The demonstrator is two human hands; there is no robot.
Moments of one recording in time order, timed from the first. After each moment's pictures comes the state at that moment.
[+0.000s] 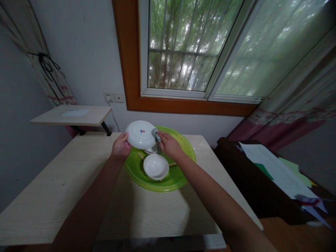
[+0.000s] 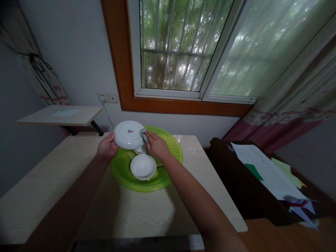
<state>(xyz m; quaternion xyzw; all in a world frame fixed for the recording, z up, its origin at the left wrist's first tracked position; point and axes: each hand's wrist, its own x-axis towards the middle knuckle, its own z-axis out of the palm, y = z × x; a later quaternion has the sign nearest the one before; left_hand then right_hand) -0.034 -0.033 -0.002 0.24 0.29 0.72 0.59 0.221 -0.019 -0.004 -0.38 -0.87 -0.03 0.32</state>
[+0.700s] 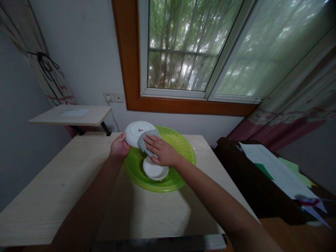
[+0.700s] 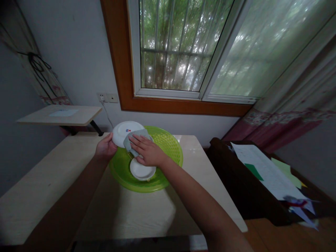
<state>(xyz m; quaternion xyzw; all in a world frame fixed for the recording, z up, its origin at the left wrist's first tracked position) -0.039 -0.030 -0.005 0.26 0.25 0.71 0.61 0.206 -0.051 0.019 -0.16 -0.95 -0.05 0.26</state>
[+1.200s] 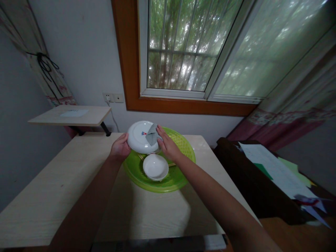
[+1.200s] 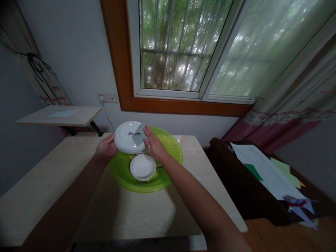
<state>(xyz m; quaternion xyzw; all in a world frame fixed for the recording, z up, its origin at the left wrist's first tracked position) -0.036 -0.039 0.002 0.29 0.26 0.67 0.64 0.217 -0.024 -0.002 -0.32 -0.85 0.09 0.40</state>
